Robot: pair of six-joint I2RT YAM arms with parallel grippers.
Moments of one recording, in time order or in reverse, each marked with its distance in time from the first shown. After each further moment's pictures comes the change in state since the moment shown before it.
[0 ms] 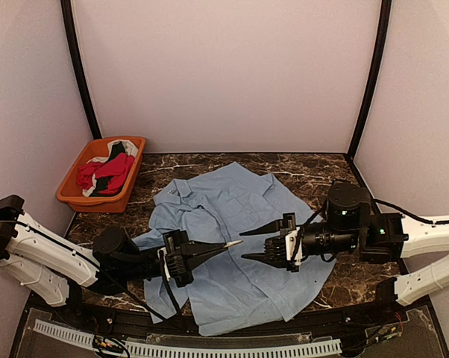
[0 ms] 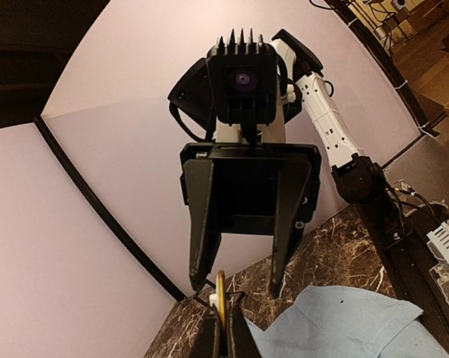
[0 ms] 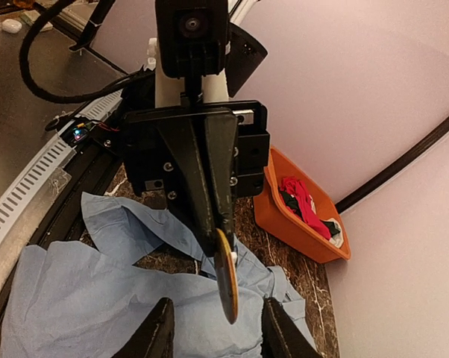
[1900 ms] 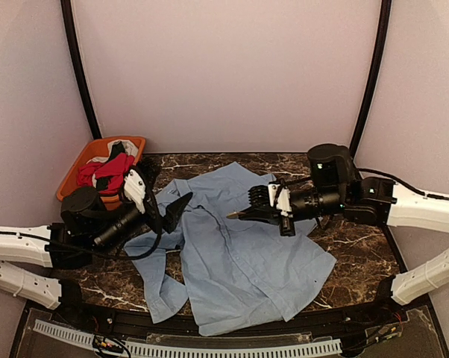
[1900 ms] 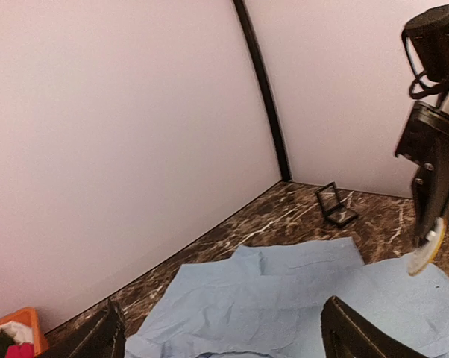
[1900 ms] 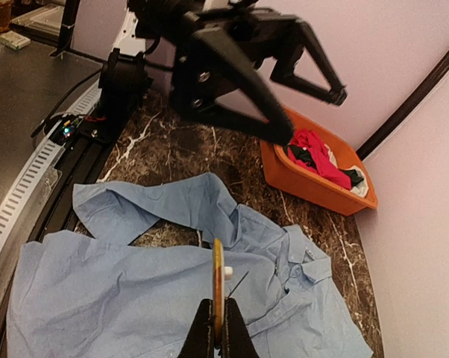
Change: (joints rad) left arm 0.087 -0.390 0.175 -0.721 -0.622 -0.340; right arm -0.220 0.127 0.232 -0.231 -0.172 0.127
